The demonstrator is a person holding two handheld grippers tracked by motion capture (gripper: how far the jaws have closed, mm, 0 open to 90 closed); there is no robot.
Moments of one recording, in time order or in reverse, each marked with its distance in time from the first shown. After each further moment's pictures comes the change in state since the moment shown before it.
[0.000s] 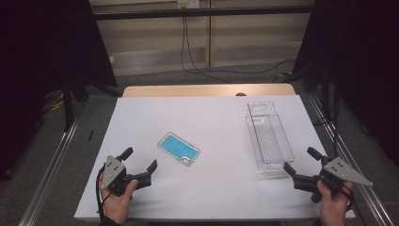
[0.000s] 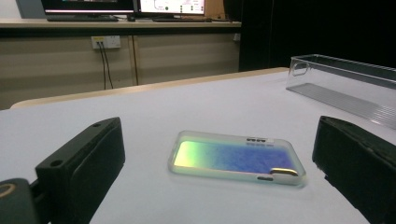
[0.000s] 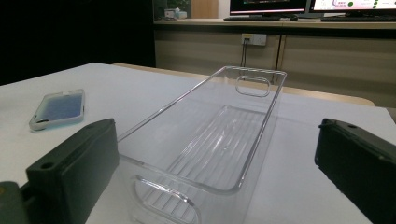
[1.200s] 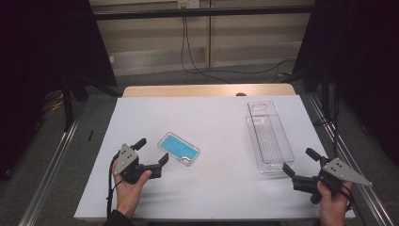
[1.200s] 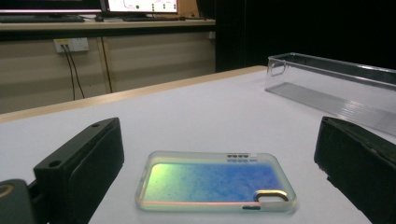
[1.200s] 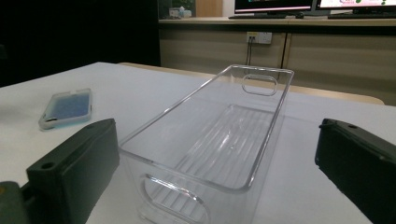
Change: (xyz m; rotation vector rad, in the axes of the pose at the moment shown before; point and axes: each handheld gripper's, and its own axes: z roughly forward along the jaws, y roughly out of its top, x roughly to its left) left arm -0.003 0.006 0.045 0.024 -0.135 0.008; right arm 0.003 0.000 -0.001 0.003 0.025 0.003
